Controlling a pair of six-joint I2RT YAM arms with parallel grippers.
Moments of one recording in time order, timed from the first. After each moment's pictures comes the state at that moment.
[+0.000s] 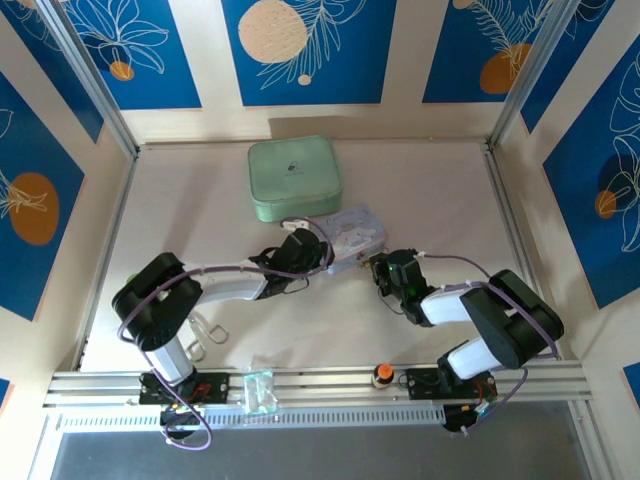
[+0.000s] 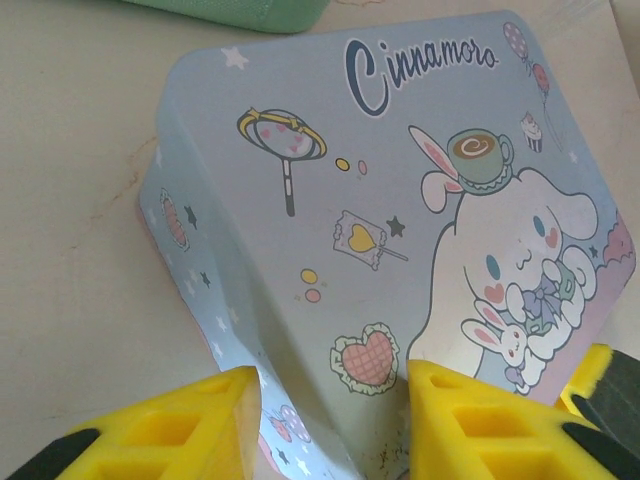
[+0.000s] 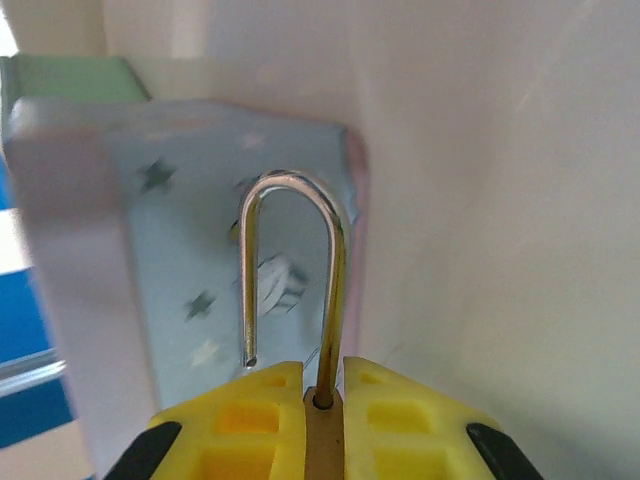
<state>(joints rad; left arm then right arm) -0.85 1.70 0.84 0.17 -0.20 -0.89 0.51 1.48 0.28 0.61 0.12 1.60</state>
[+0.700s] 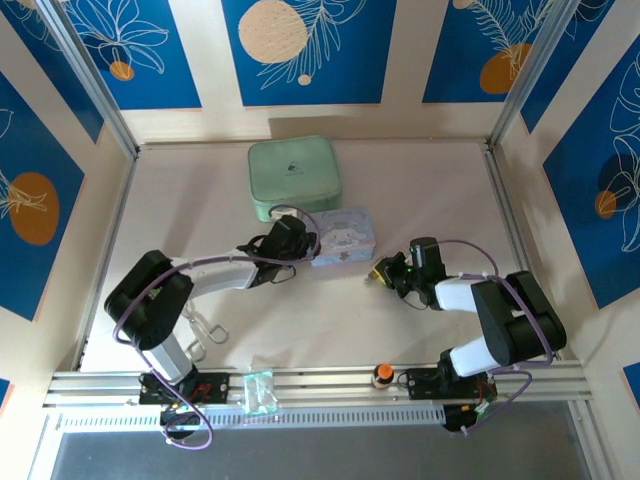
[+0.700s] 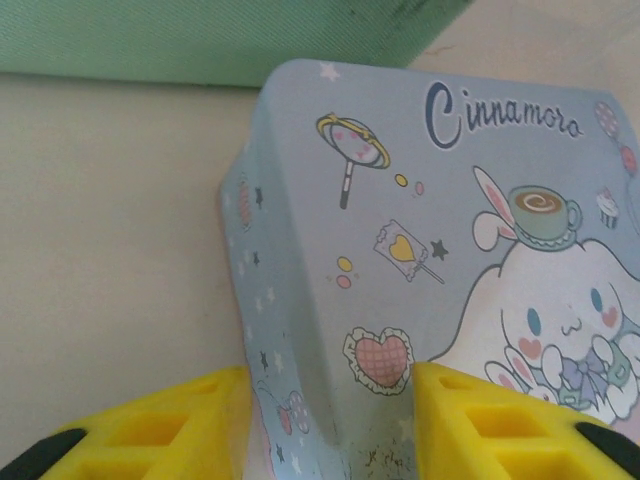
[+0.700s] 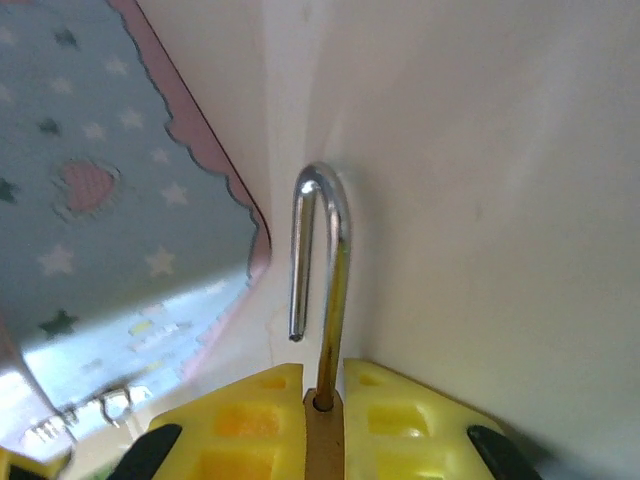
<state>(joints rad) -0.73 1.68 0.89 0.06 -0.18 -0.77 0.25 1.46 0.37 0.27 -0.42 1.15</state>
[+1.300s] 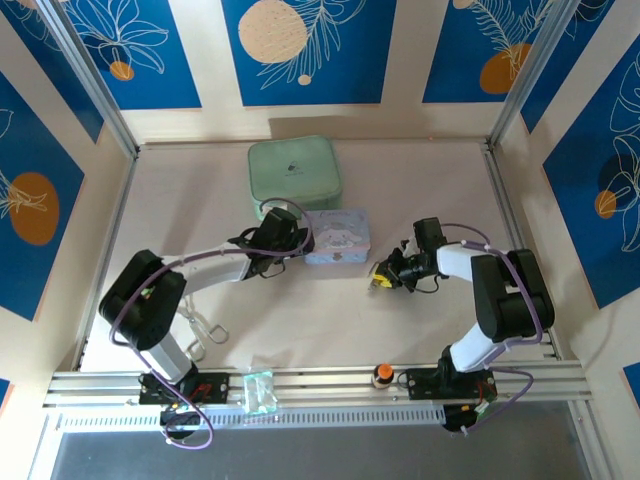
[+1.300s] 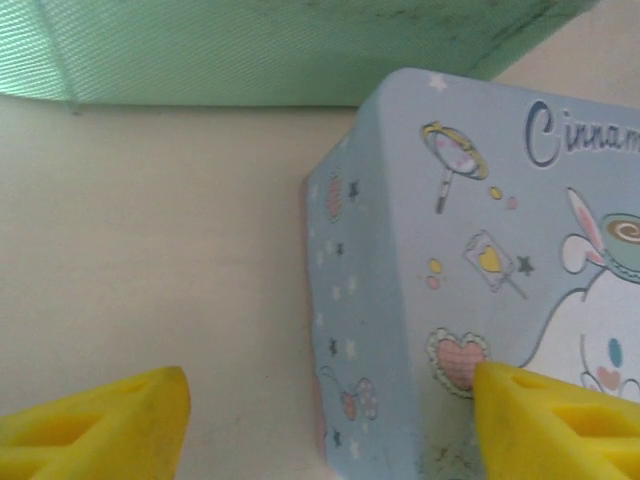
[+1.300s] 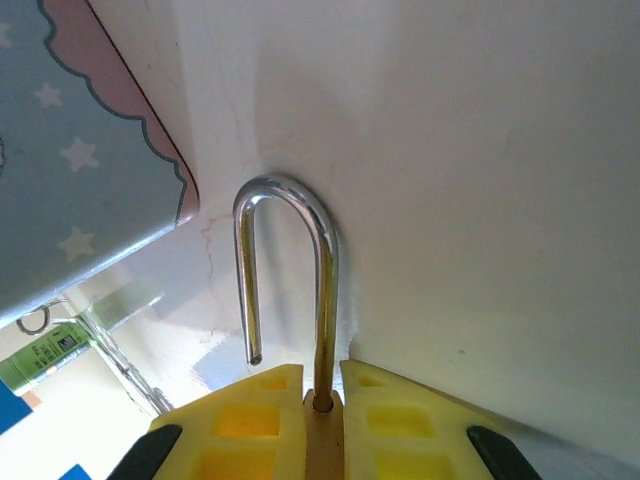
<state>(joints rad) -0.66 1.65 0.91 -0.06 -0.16 -0.71 0.14 1.60 0.67 -0.33 -0.67 0.77</state>
